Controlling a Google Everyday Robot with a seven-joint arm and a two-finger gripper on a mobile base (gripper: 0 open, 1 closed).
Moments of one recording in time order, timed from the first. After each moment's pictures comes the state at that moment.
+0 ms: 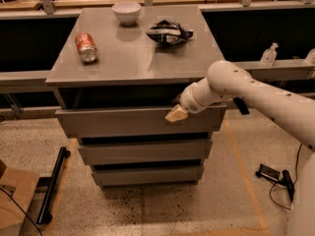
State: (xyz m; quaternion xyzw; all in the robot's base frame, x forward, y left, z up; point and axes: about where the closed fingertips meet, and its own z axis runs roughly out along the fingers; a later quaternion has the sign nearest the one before) arm 0.683 -0.059 0.673 -0.58 0.74 0.14 0.31
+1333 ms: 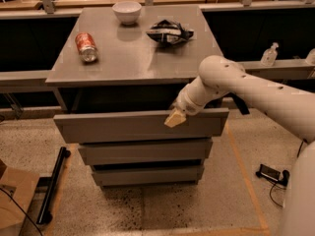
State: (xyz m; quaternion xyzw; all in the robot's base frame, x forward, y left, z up) arm 0.658 -0.058 0.673 -0.61 0.74 0.13 0.25
